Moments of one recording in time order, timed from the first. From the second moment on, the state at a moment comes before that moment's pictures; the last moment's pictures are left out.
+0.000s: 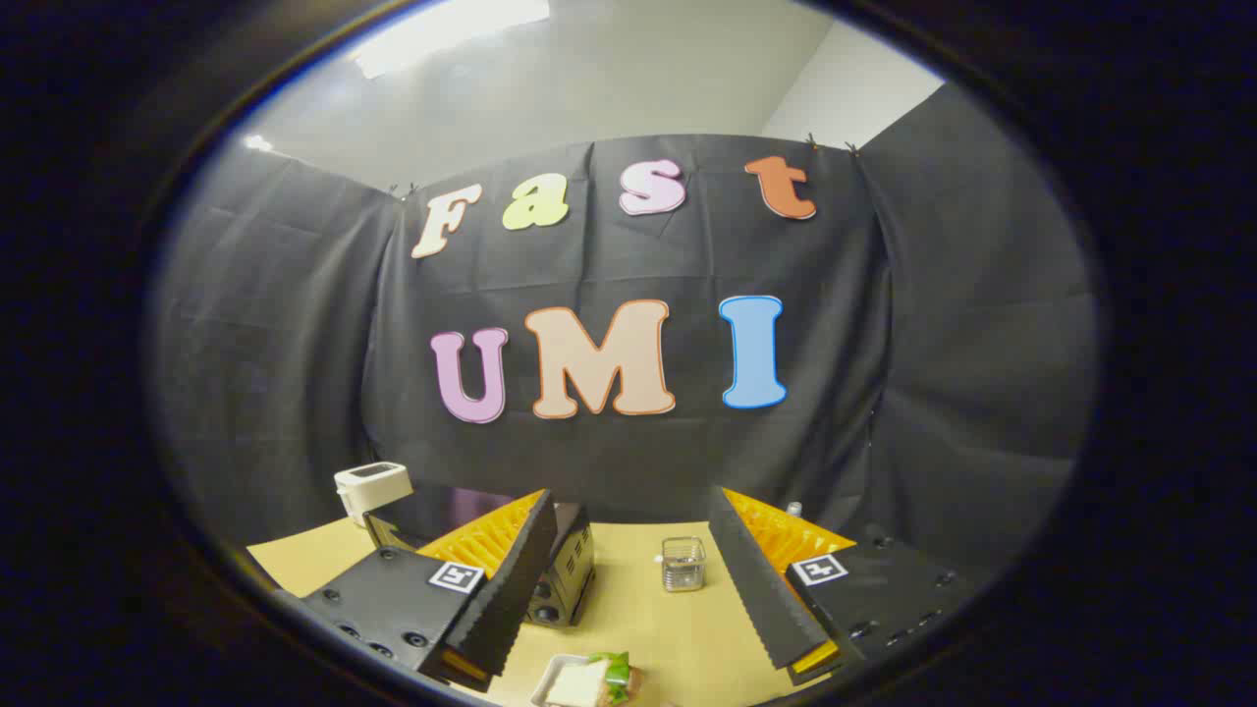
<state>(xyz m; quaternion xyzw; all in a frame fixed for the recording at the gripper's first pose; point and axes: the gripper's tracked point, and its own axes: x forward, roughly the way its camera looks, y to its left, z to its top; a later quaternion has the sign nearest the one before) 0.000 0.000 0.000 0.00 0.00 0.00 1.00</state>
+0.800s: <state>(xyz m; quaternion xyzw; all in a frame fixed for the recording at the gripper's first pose) 0.005 0.049 0.007 -0.01 -0.01 -0.01 1.00</state>
